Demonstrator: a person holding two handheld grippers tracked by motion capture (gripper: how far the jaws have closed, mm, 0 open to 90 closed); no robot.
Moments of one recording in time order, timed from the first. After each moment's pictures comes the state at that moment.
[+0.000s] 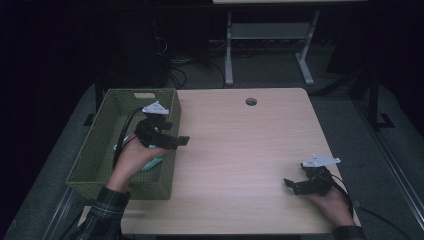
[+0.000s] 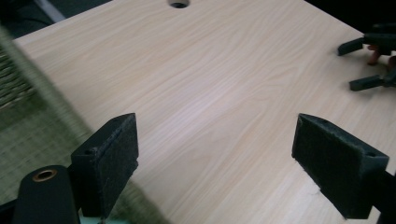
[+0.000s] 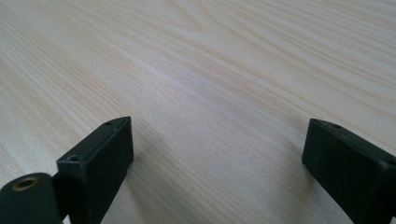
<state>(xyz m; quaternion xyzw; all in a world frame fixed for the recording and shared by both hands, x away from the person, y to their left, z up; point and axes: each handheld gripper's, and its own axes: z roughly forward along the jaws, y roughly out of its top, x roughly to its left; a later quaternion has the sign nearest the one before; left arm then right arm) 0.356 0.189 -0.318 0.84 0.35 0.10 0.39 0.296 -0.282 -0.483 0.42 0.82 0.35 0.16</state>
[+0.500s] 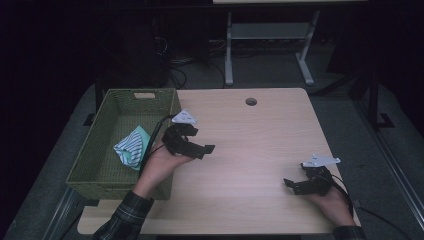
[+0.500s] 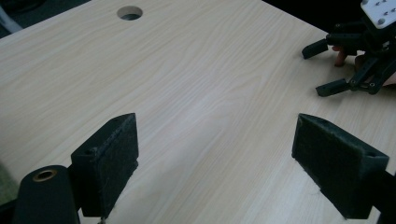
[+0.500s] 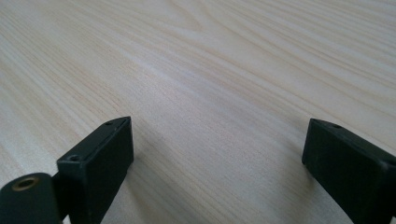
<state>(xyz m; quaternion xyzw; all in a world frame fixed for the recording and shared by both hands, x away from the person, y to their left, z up) 0.346 0.129 -0.339 0.85 0.31 0.09 0.41 0.296 -0.282 -0.483 0.42 0.82 0.35 0.16</state>
